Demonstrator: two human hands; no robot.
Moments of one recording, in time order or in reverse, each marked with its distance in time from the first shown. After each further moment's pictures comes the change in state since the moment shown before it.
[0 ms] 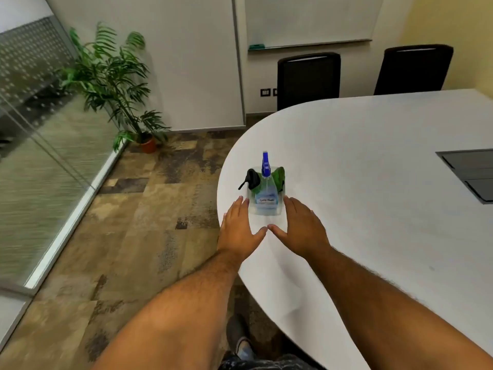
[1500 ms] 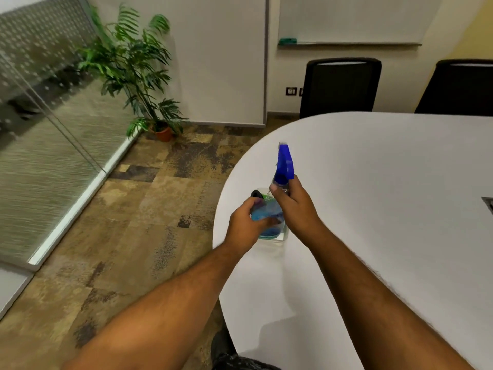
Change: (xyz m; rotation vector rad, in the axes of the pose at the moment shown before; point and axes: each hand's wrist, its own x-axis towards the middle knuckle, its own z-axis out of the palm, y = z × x) left_hand 0.144 0.035 0.010 -0.743 0.049 -0.260; right_hand 0.152 -0.028 -0.081 0.917 -0.034 0.005
